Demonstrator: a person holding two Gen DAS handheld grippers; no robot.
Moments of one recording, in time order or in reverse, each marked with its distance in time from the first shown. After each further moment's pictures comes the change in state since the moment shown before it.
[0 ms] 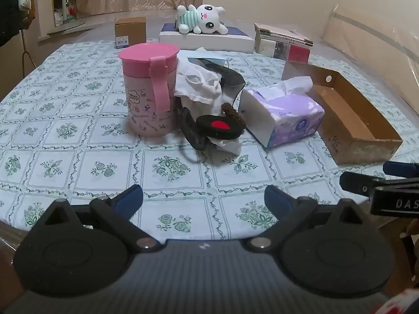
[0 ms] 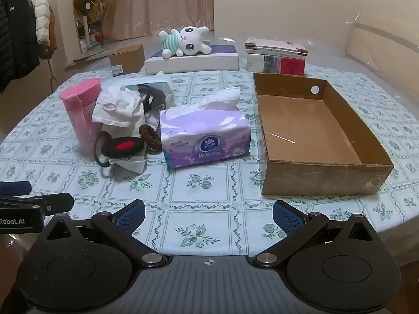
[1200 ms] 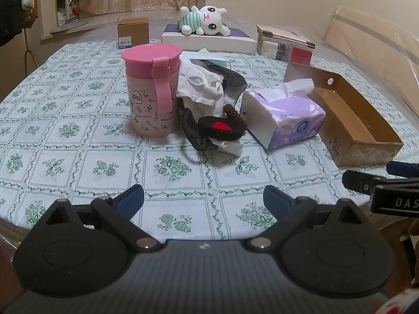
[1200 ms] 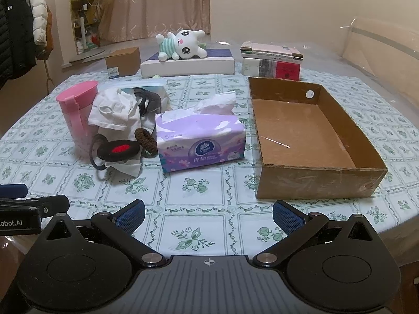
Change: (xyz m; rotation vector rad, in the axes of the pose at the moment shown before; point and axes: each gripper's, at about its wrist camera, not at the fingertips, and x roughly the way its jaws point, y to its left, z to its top) left arm -0.004 0.005 -0.001 -0.044 -0.011 -0.029; right arm -0.004 -0.002 0.005 -0.008 -0.013 -0.024
